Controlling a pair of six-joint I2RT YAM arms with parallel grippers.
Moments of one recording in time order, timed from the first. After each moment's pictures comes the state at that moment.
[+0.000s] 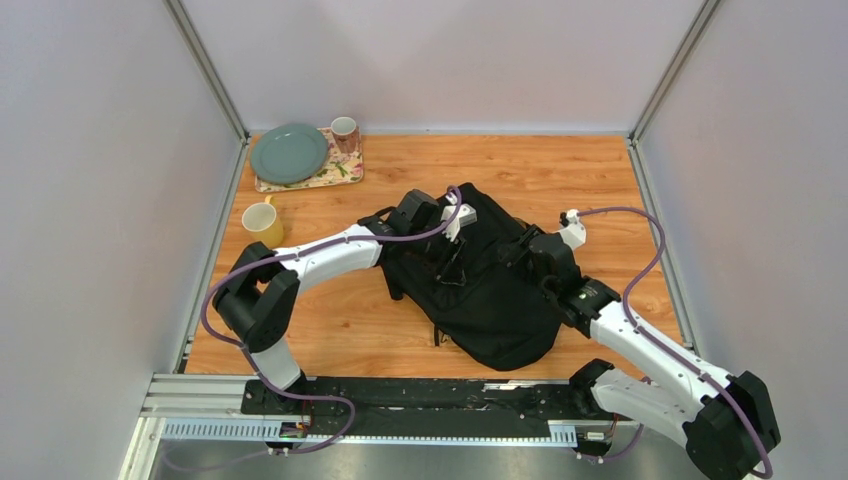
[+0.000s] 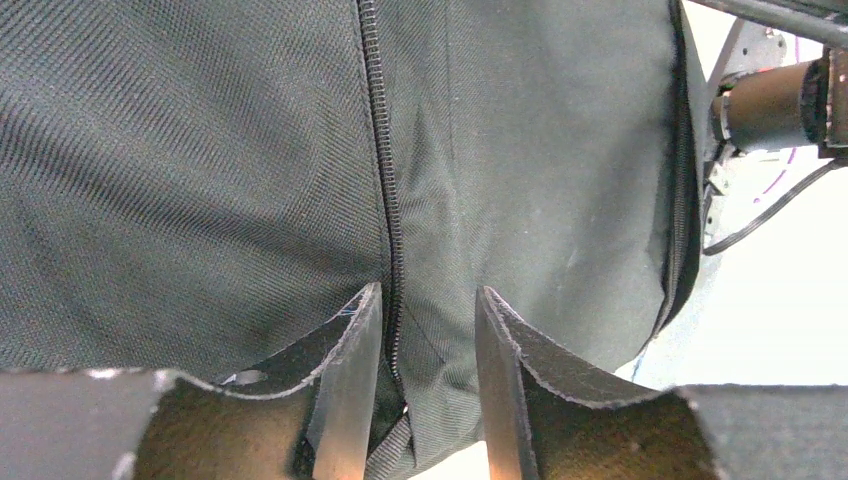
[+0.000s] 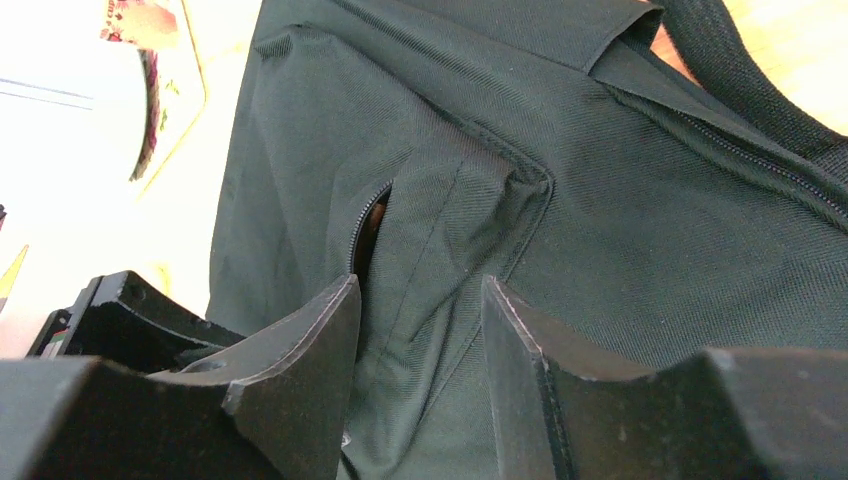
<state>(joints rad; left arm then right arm) -0.77 1.70 1.16 -0.26 0.56 -0.11 0.60 0.95 0.58 -0.19 0.36 1.03</state>
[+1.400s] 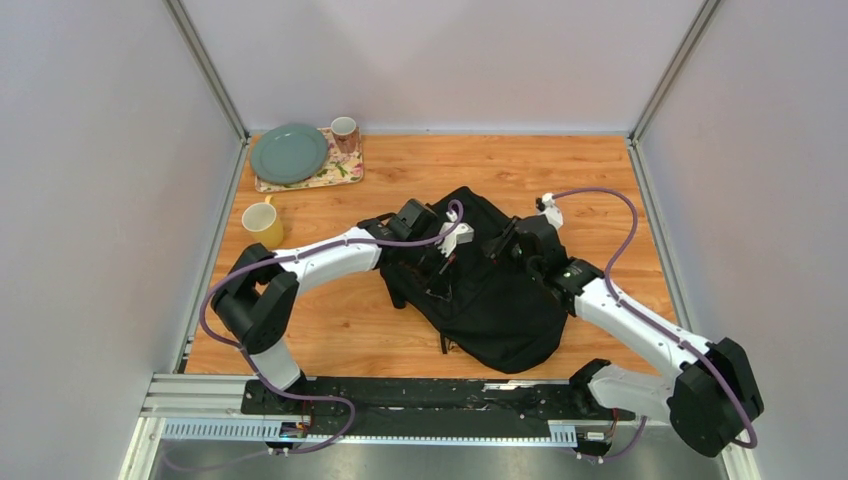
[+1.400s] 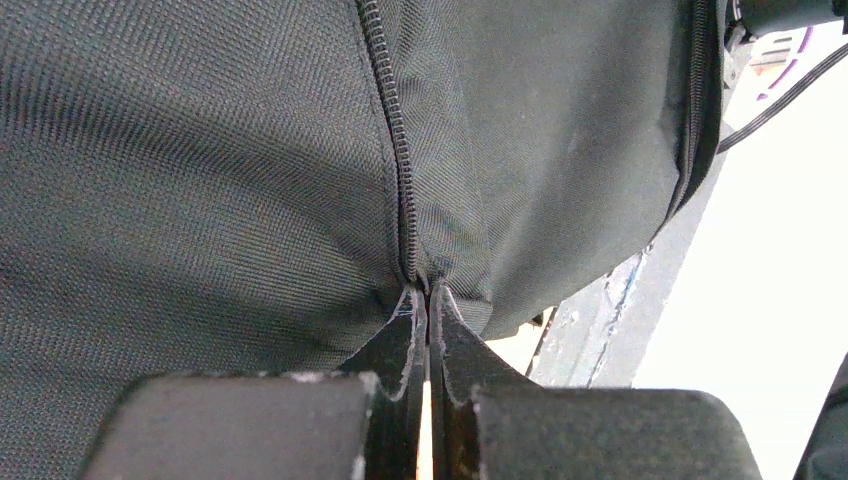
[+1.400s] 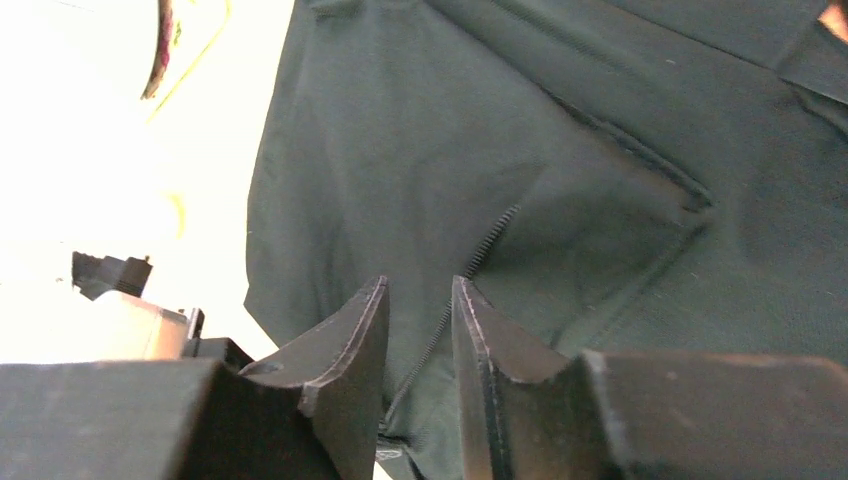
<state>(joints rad) -0.78 1.70 1.14 -0.44 0.62 -0.01 0.60 1.10 0.70 -0.18 0.19 0.98</state>
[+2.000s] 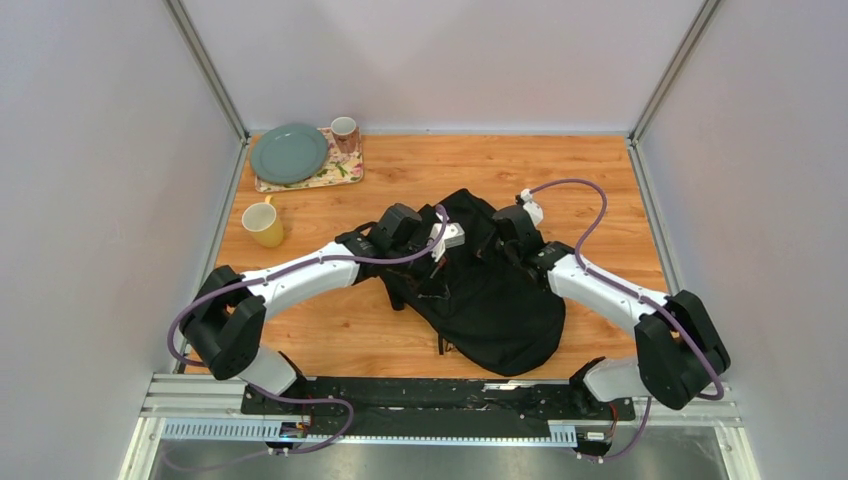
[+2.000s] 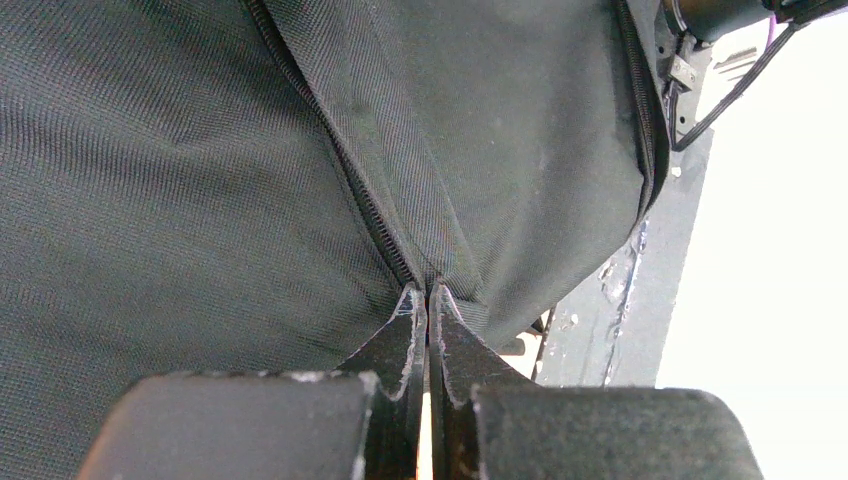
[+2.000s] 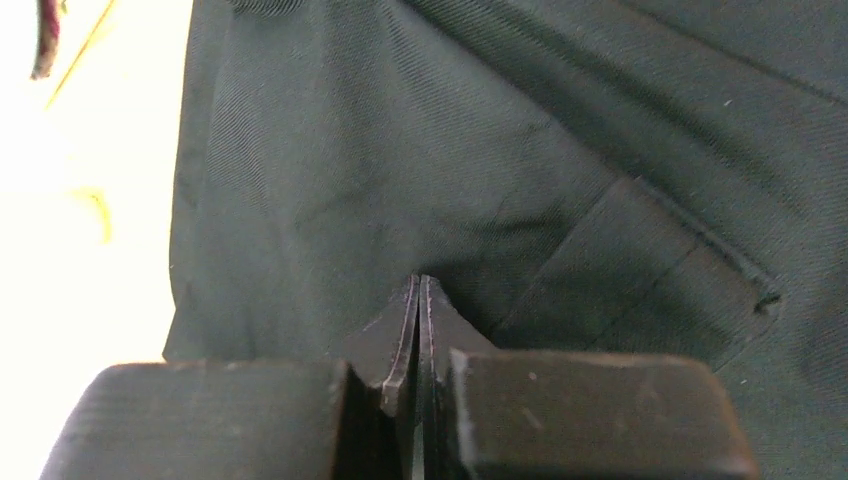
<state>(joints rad) -0.78 1.52 1.00 -0.29 0.63 0.03 0.59 1.36 0.81 -0.16 0.15 0.99</state>
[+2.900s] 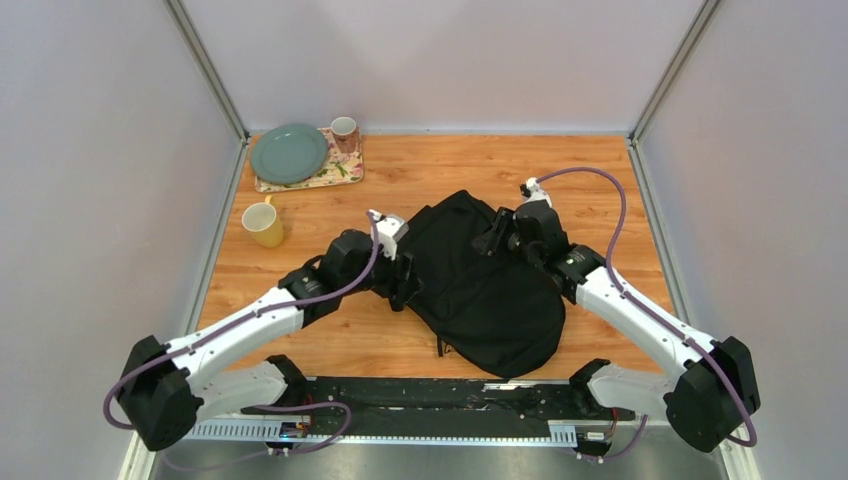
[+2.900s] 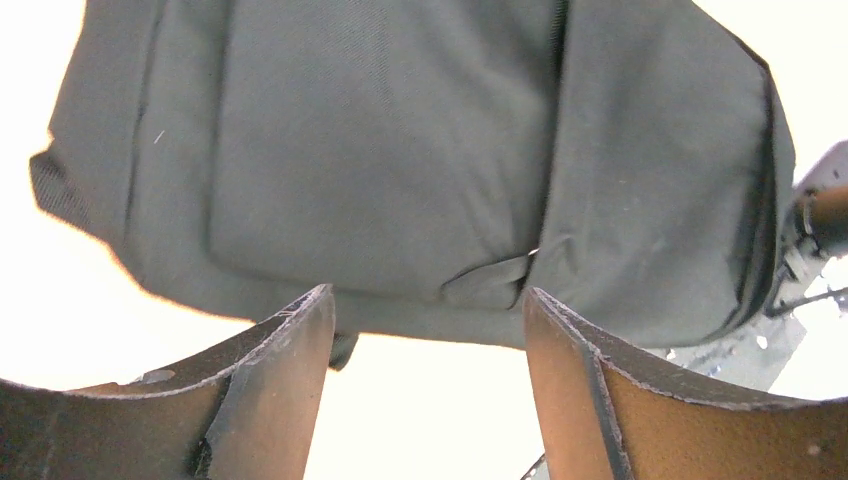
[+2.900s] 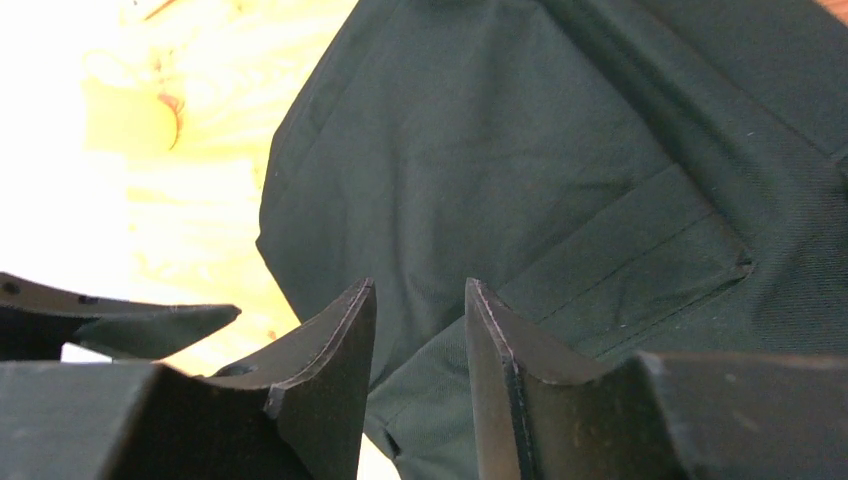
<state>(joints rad) -0.77 1.10 0.73 -0.20 0.16 -0.25 0.58 1.15 0.85 -0.28 0.06 0.79</state>
